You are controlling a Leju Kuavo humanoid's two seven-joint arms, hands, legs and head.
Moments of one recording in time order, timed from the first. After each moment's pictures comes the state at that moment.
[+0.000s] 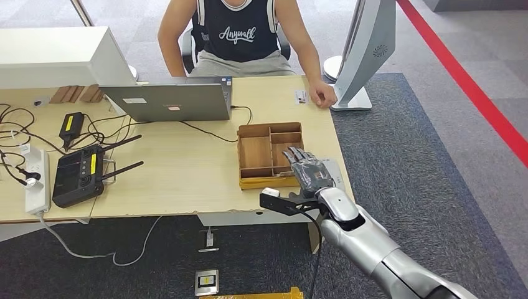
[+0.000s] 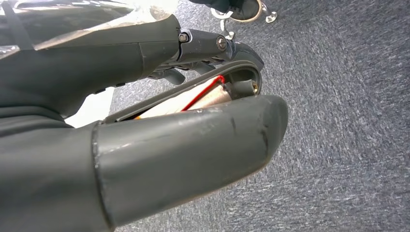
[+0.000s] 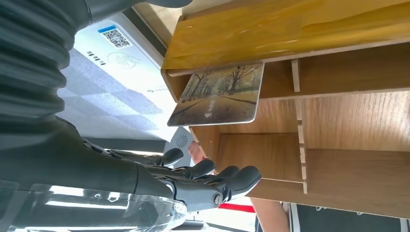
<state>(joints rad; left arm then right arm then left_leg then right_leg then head) -0.15 -0.07 1.02 -0.12 -1.57 0.32 0.00 -0.54 -0.21 0.74 -1.00 0.95 -0.18 0.24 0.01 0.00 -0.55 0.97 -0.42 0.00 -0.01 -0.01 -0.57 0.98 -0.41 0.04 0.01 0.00</state>
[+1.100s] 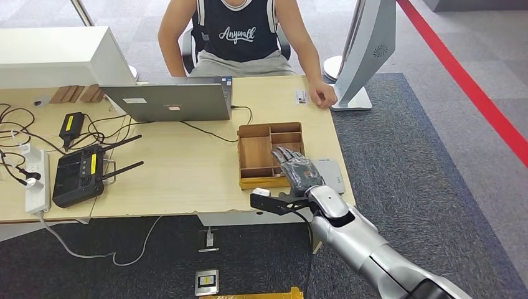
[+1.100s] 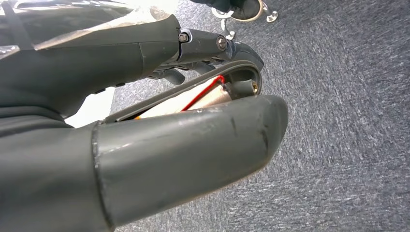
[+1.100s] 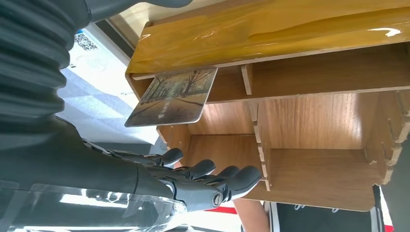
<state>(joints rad) -0.15 -0.07 1.02 -0.12 -1.57 0.32 0.01 -0.58 -0.14 0.75 -0.90 0.94 -0.20 0.18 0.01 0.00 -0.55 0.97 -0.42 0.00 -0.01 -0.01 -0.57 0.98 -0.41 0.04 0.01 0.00</state>
